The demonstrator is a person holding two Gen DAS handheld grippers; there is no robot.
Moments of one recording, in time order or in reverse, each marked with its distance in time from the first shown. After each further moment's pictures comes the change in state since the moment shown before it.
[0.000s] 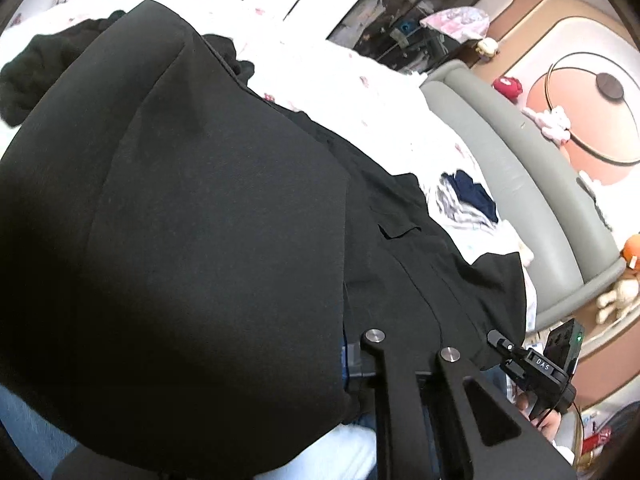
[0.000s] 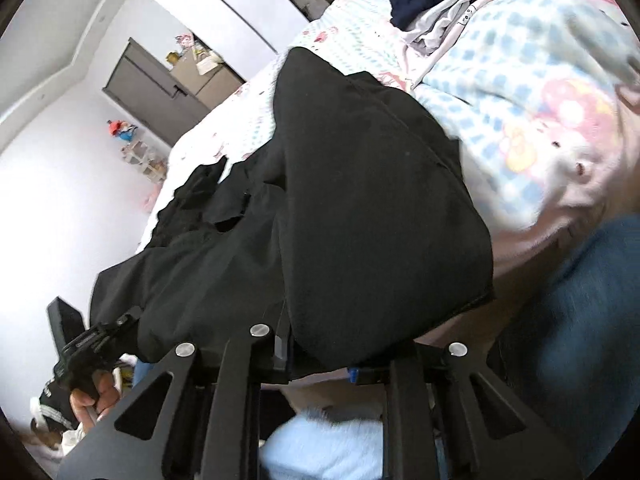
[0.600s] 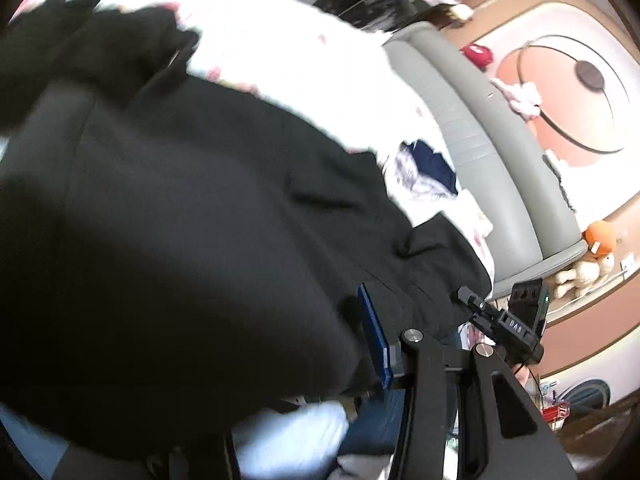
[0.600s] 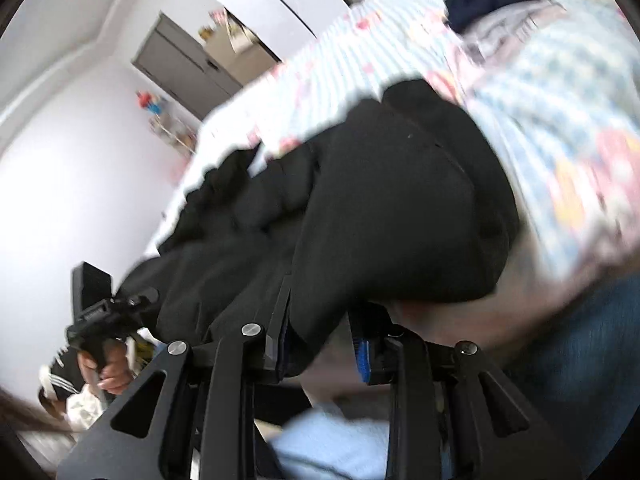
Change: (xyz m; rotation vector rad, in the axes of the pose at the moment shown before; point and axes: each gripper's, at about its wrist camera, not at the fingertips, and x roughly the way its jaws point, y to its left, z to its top) left arm 0.031 -0.022 0.103 0.081 0.151 -0.197; right arm 0.000 0.005 0.069 -0.081 0.043 0.118
